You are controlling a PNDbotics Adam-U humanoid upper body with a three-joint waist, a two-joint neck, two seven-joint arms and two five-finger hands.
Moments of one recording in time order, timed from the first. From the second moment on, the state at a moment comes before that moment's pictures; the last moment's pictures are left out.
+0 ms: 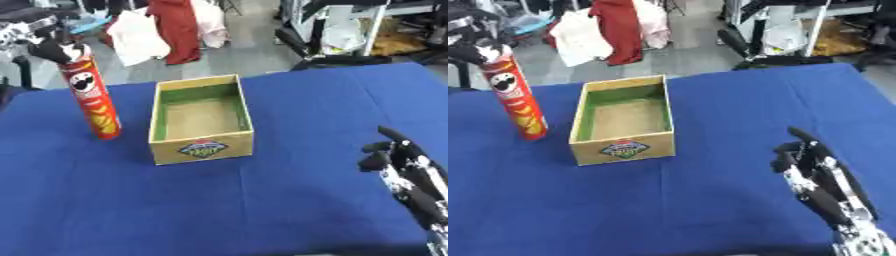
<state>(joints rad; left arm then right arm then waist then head) -1.03 0.67 0.02 -0.61 -0.92 -0.25 -0.43 -0.07 -0.23 0.10 -1.71 -0.06 -0.19 0.19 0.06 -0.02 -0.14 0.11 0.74</state>
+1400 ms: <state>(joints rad) -1.02 0.67 0.02 -0.59 -0.98 -0.23 -0.55 -0.08 -0.23 0.10 -1.71 -0.07 -0.19 0.19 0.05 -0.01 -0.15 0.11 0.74</state>
